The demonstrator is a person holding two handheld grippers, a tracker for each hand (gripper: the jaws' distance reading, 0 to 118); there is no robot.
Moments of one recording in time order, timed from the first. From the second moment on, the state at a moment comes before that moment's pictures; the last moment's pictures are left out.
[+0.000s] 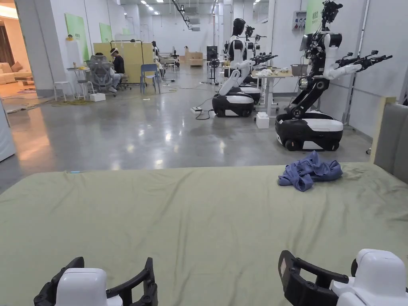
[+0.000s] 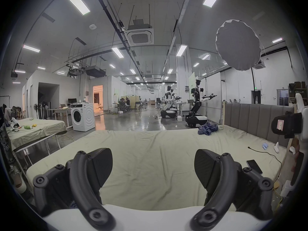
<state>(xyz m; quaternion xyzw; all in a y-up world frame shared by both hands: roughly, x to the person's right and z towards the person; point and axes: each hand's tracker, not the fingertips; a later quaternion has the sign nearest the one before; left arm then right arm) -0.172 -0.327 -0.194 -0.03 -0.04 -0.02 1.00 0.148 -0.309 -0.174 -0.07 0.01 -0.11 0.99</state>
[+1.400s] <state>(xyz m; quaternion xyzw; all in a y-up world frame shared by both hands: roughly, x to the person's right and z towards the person) -0.177 -0.326 -0.191 -0.04 -0.03 -0.01 1.00 0.132 -0.308 -0.180 -0.07 -0.07 -0.03 0.99</state>
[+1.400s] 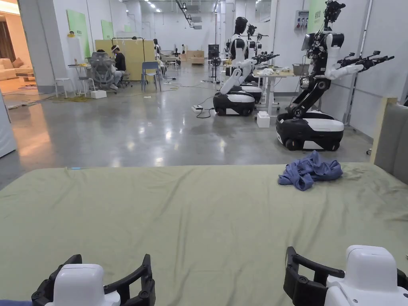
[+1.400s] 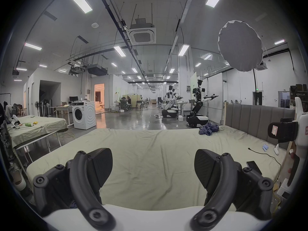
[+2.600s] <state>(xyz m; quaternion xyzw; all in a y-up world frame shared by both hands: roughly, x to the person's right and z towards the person) -0.175 -0.326 -0.192 -0.04 -0.04 -0.01 1.00 0.134 -0.316 -0.184 -0.07 -0.08 -0.01 0.99</state>
